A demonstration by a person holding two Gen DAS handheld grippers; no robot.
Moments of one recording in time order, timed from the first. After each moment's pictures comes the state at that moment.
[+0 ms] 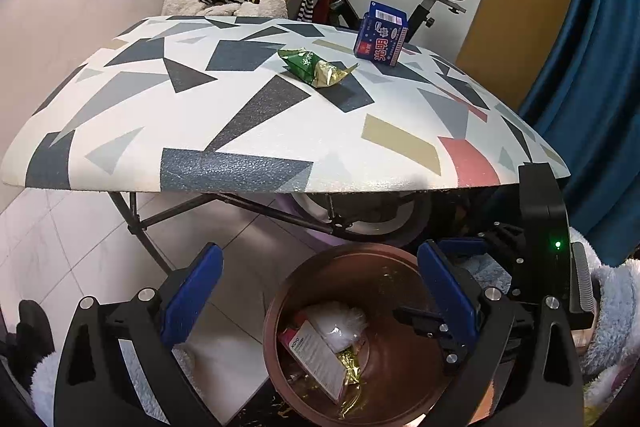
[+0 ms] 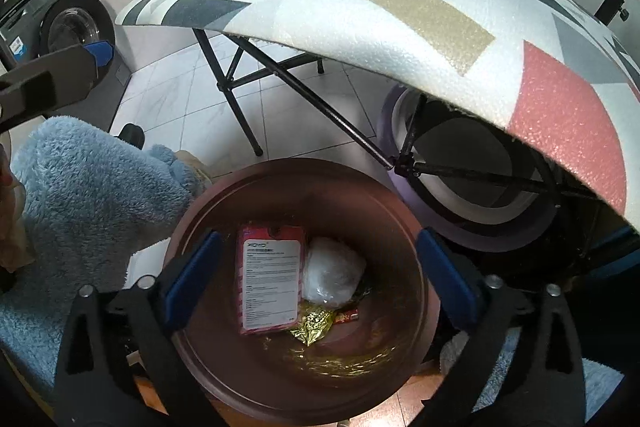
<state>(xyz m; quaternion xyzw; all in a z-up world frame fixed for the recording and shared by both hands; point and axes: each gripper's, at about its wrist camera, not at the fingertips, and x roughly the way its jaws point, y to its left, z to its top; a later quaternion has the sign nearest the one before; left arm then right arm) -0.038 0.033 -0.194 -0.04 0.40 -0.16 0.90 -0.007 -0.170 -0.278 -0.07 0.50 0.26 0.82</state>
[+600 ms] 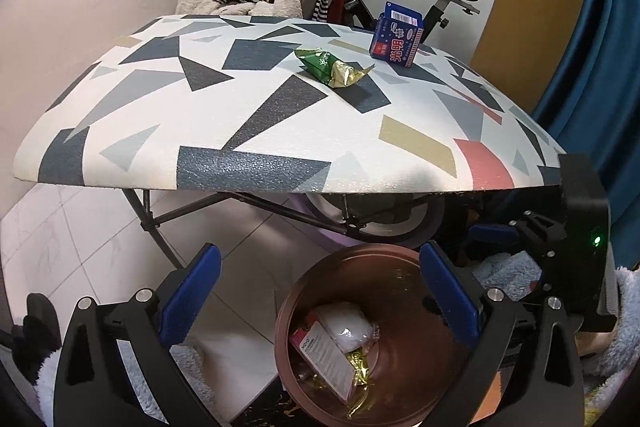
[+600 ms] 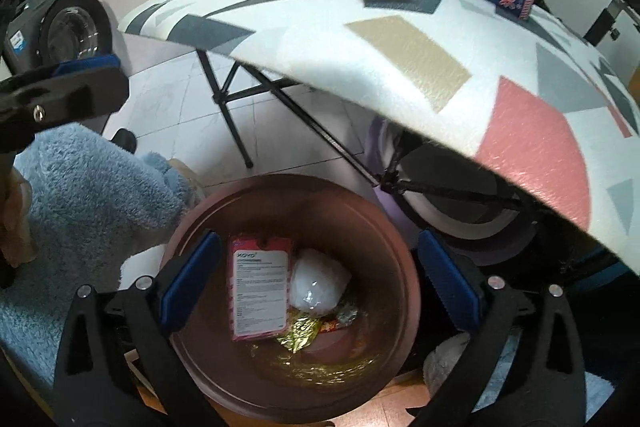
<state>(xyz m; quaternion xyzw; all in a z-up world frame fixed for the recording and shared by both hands) -0.037 0.036 -0.194 -0.03 0.40 -0.14 0.91 -0.012 -0.176 -0.257 -0.09 0.46 0.24 0.85</state>
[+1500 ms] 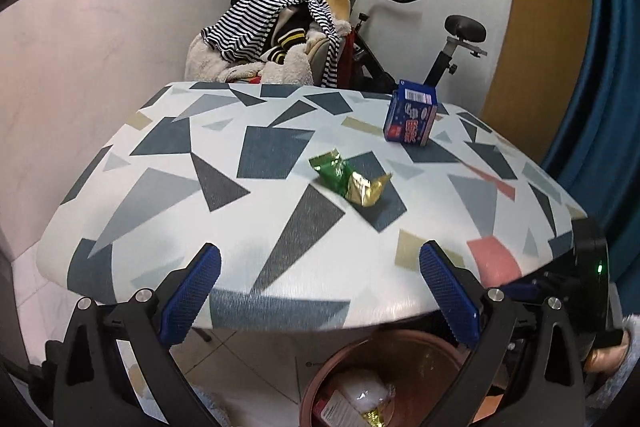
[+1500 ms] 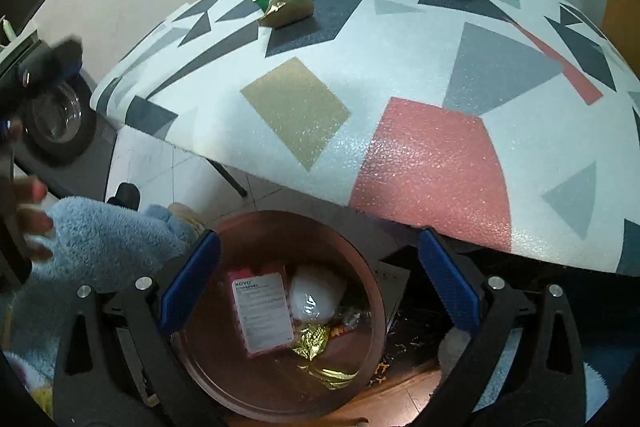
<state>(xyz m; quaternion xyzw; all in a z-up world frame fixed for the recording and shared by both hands) 0.024 0.040 -0.122 -0.02 0.32 -0.12 0.94 0.037 -0.233 -0.232 0.02 0.49 0.22 0.84</state>
